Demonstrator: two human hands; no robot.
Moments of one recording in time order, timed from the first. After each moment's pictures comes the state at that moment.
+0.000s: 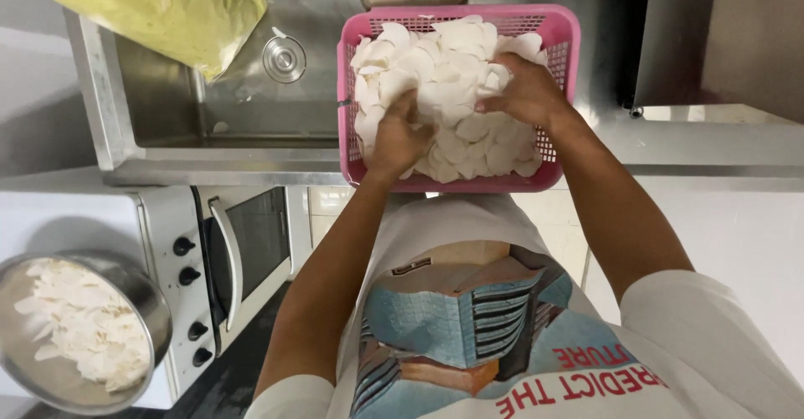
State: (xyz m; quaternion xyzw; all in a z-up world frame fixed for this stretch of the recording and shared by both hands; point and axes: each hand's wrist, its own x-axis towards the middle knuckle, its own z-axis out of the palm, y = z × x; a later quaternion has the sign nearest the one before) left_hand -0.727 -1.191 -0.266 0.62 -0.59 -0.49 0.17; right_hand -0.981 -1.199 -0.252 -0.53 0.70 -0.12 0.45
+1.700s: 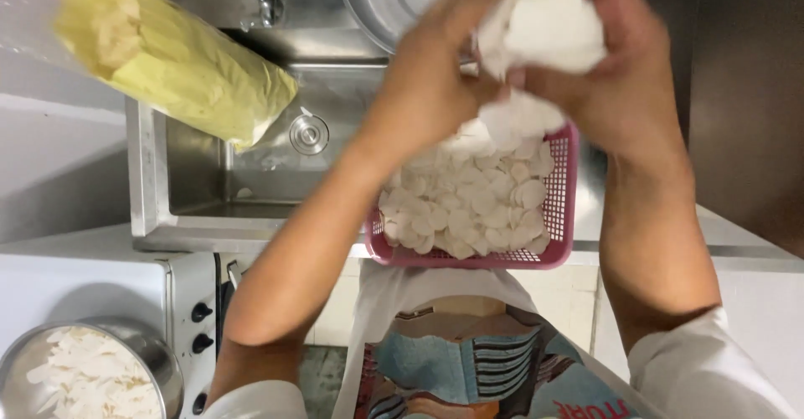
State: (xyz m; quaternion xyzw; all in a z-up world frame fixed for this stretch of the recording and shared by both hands) left_hand -0.763 -1.343 -0.023 0.35 -0.75 -0.48 0.30; right_hand -0.955 -1.278 -0.010 -0.62 0.54 -0.47 0.32
